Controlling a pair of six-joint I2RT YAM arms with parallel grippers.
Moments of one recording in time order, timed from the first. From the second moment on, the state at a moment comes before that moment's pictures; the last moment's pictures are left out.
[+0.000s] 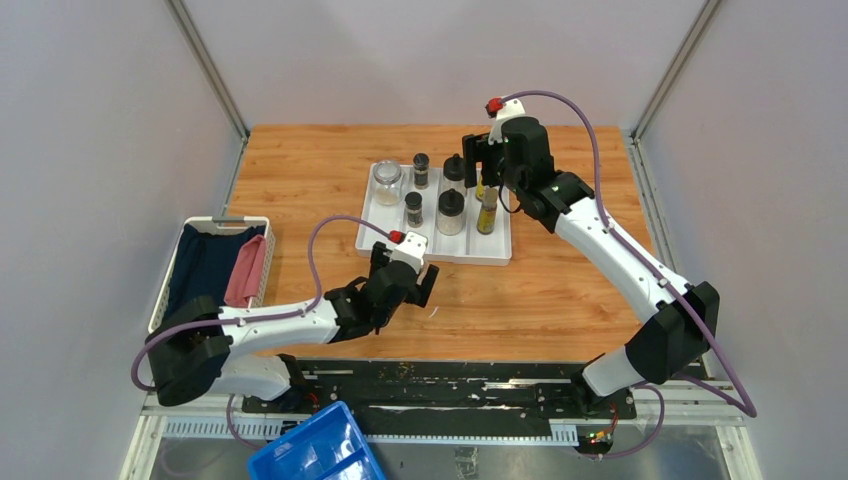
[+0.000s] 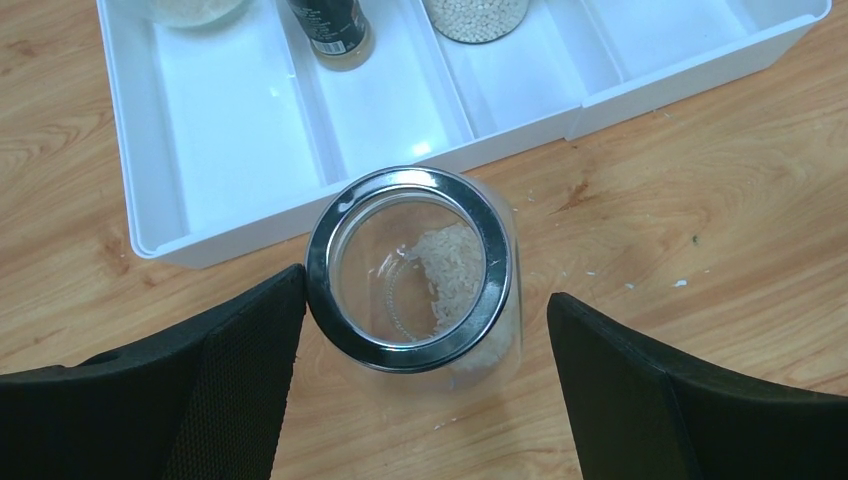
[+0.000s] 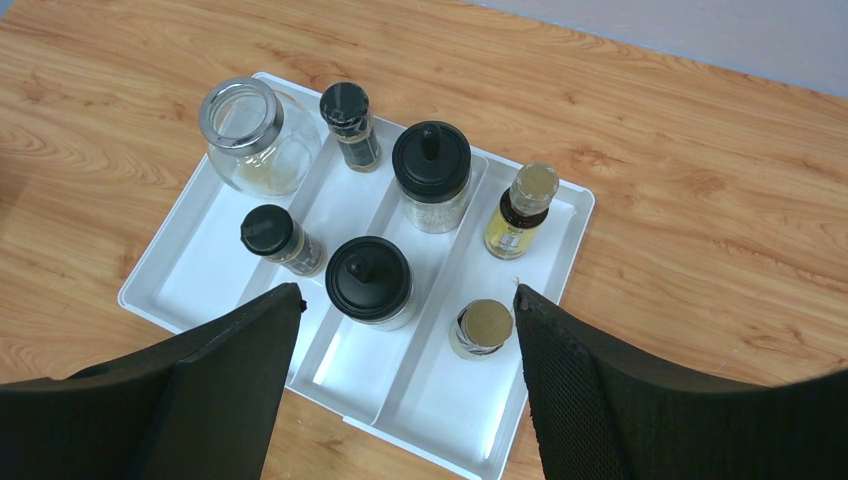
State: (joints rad) left arm -1.04 1.26 0.58 0.13 -0.61 -0.24; right arm 0.56 1.47 1.43 -0.35 0.17 0.12
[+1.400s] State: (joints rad) left arm -1.04 1.26 0.59 0.18 -0.69 -0.32; right arm 0.56 1.47 1.43 -0.35 0.17 0.12
